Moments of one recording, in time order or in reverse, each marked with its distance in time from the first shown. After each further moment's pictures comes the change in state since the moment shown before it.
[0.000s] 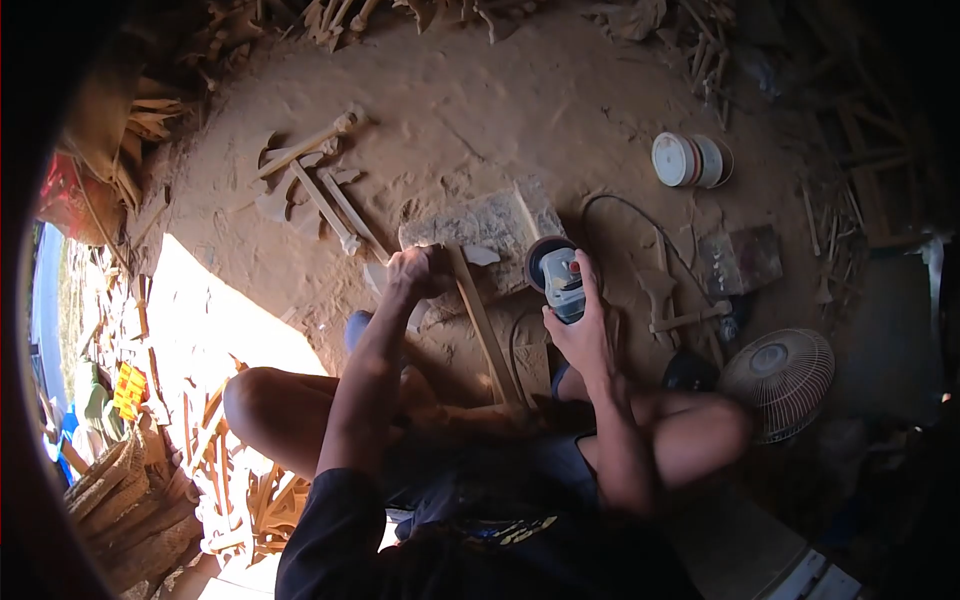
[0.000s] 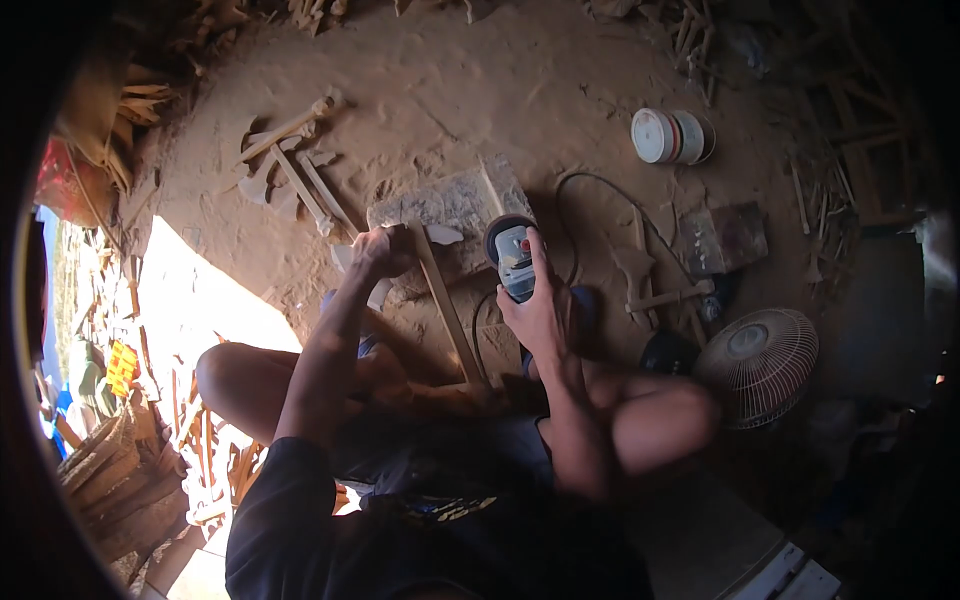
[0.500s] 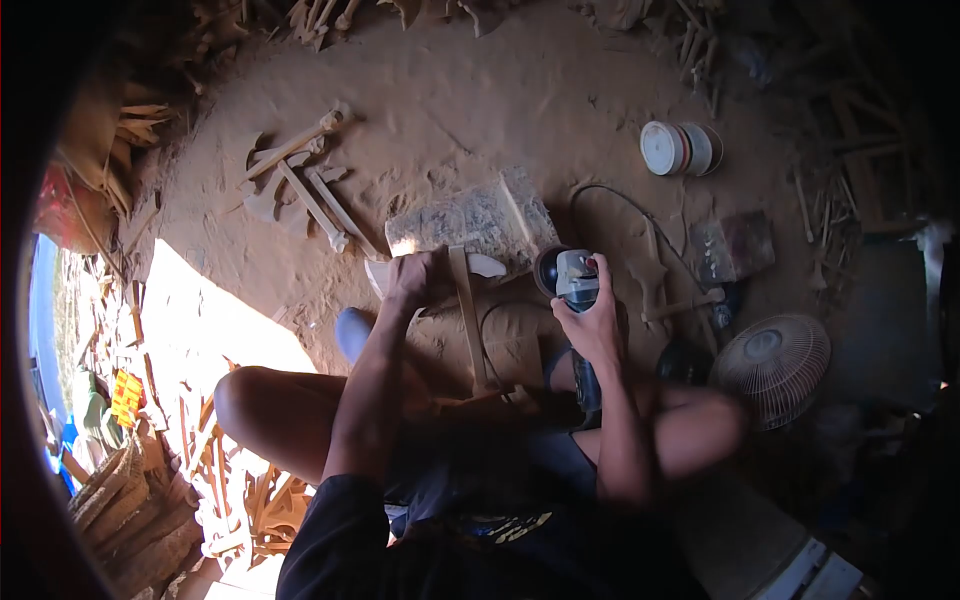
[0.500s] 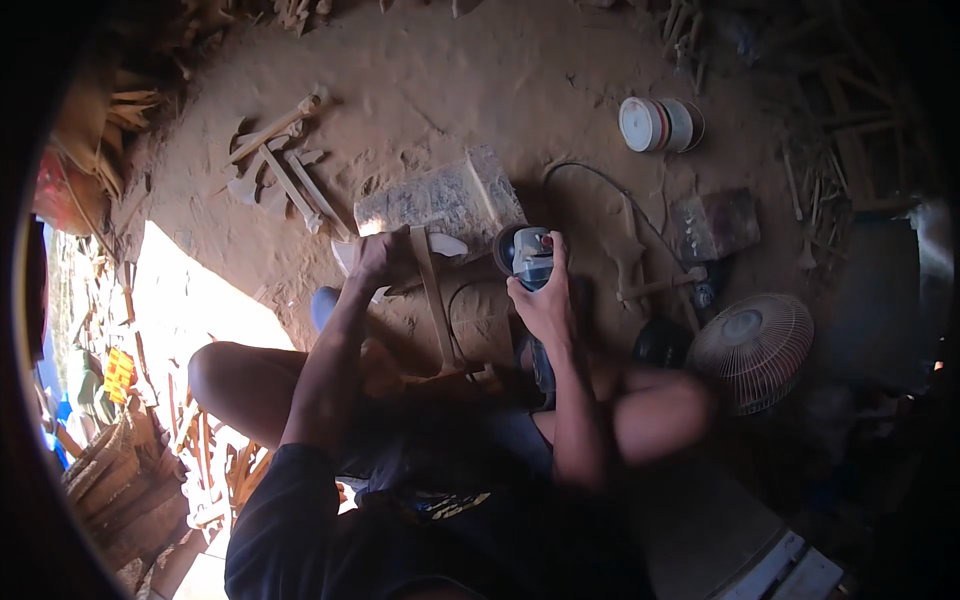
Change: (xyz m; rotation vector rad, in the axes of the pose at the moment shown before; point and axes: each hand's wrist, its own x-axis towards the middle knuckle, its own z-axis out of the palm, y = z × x) left_hand -0.013 0.009 0.032 -0.043 0.153 0.182; right_hand -0.007 0.028 -0.017 0.021 0.108 0.185
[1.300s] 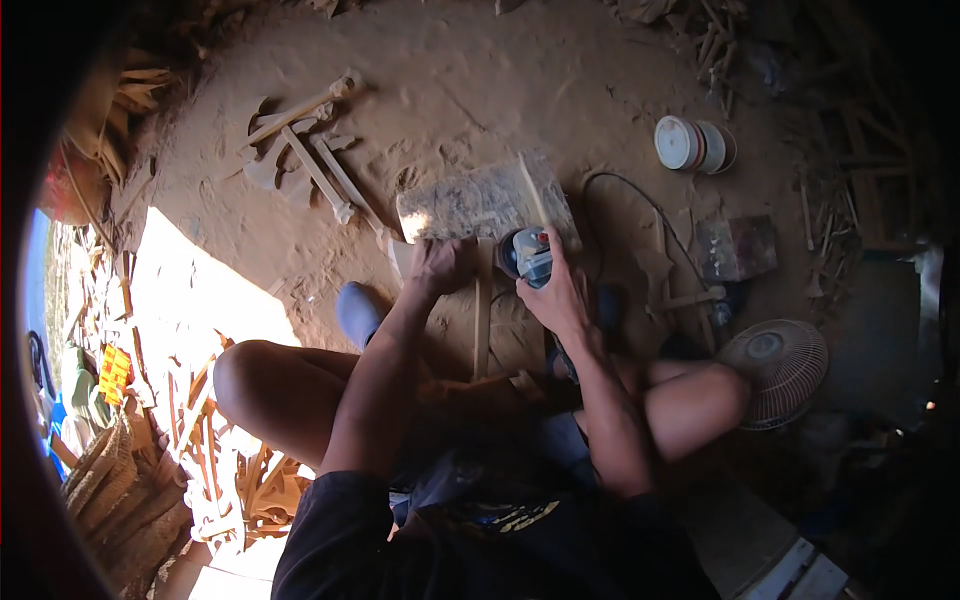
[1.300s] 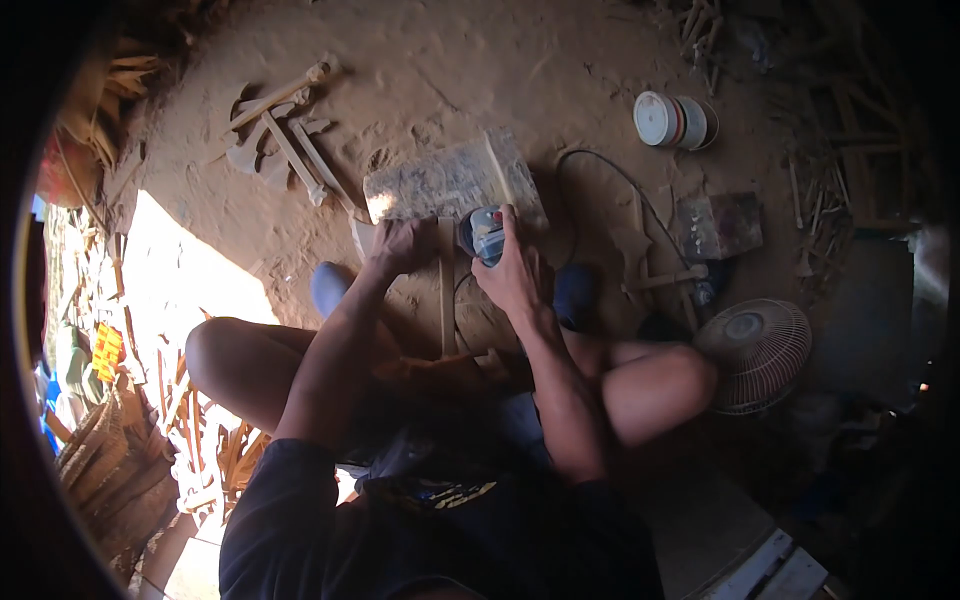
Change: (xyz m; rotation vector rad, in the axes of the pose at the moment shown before) left_hand -0.001 0.011 0.023 -0.001 -0.066 0.073; right_hand 0.018 -0.044 0.060 -0.342 -0.304 0.059
